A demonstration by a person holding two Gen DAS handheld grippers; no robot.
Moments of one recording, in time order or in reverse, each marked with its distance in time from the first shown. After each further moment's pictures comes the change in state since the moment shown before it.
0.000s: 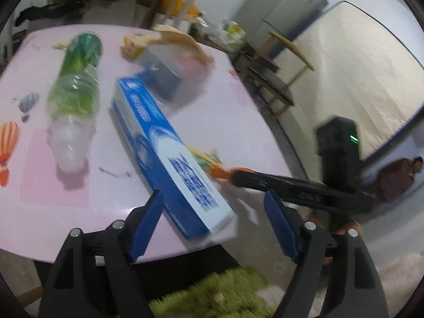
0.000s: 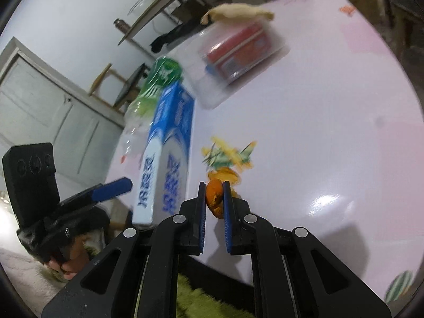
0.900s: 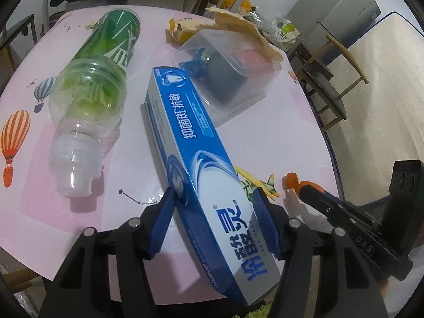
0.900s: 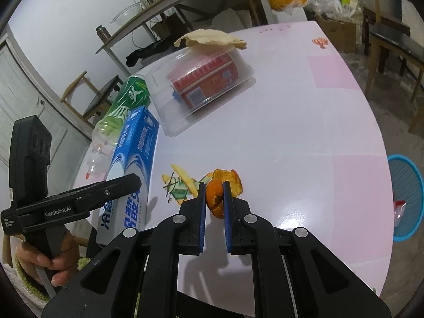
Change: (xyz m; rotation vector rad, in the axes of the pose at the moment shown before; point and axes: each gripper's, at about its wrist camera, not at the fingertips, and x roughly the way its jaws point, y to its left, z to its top) left arm 0.052 0.021 0.026 -0.145 0.049 0.221; right arm 0.000 -0.005 0.010 -0.051 -0.118 -0.200
